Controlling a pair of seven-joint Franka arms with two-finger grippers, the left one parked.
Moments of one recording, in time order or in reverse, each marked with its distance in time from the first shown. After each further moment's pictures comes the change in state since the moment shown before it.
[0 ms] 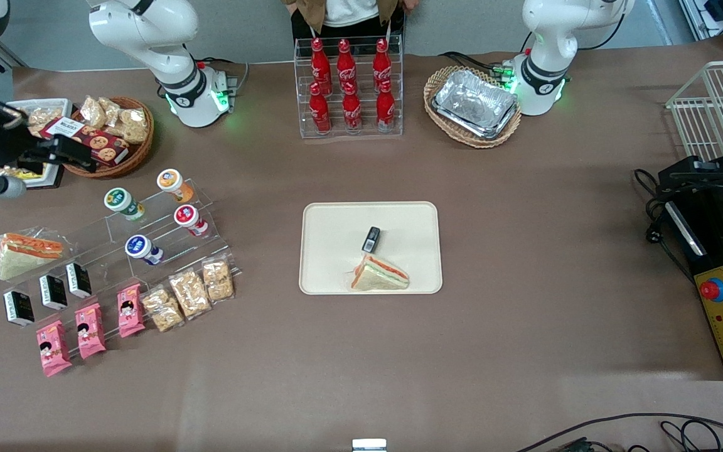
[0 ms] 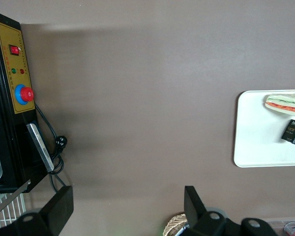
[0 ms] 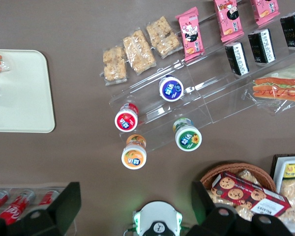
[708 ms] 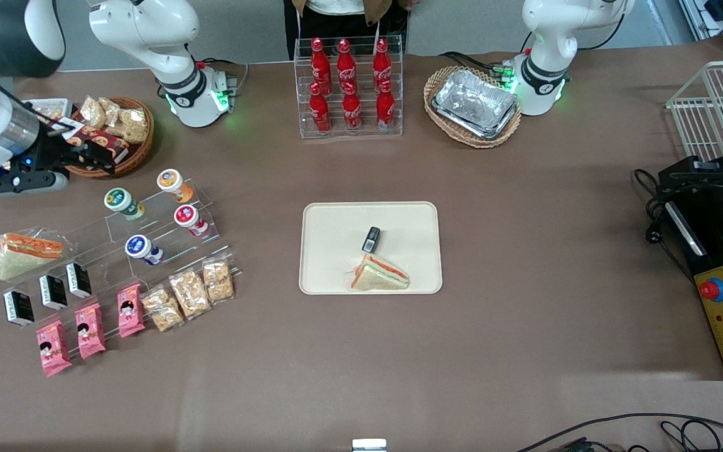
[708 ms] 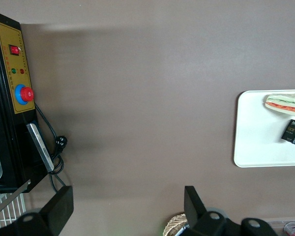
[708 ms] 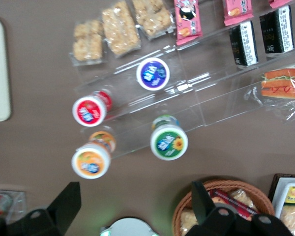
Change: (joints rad) arm -0.032 -0.220 -0.056 -0.537 -0.050 0.340 -0.186
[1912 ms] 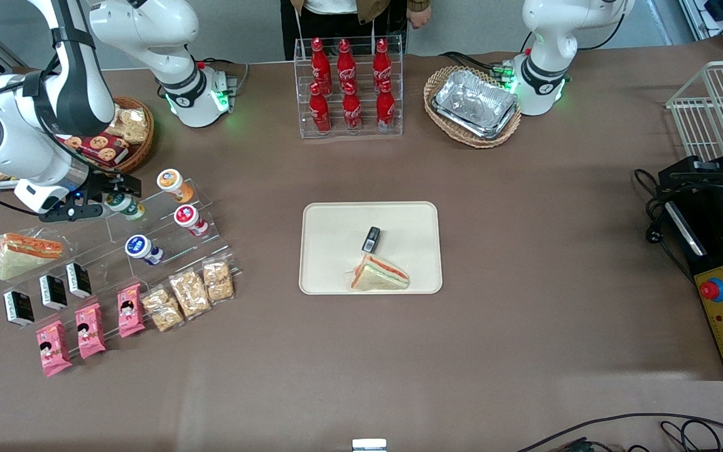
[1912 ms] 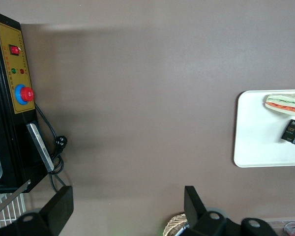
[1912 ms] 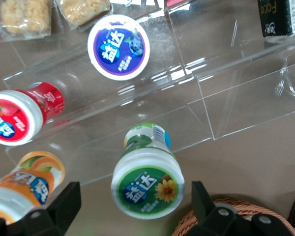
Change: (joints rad) arm -0.035 0.070 -0.019 -0.296 -0.042 0.326 -0.022
